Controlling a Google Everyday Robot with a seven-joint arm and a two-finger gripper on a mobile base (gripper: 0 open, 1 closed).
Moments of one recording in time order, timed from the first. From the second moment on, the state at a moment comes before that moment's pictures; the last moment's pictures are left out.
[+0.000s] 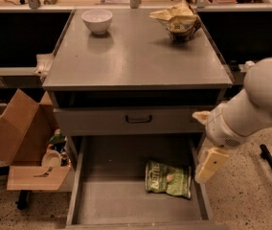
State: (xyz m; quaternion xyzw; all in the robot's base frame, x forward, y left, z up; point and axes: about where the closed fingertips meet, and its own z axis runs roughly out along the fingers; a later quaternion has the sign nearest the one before) arm 0.440 -0.178 0.762 -0.64 0.74 0.07 0.18
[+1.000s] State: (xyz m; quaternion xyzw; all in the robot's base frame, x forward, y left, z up) arm 0.458 -0.162 0.612 -0.63 0.74 0.14 0.19
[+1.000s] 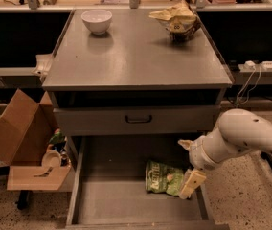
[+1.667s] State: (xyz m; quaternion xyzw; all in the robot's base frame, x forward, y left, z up) arm 0.462 -0.159 0.587 -0.64 0.73 0.15 0.19
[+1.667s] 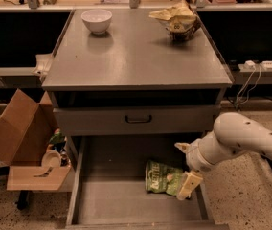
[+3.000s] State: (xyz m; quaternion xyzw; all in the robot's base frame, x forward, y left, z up) arm 0.522 -0.176 0.403 -0.66 0.73 0.13 0.15
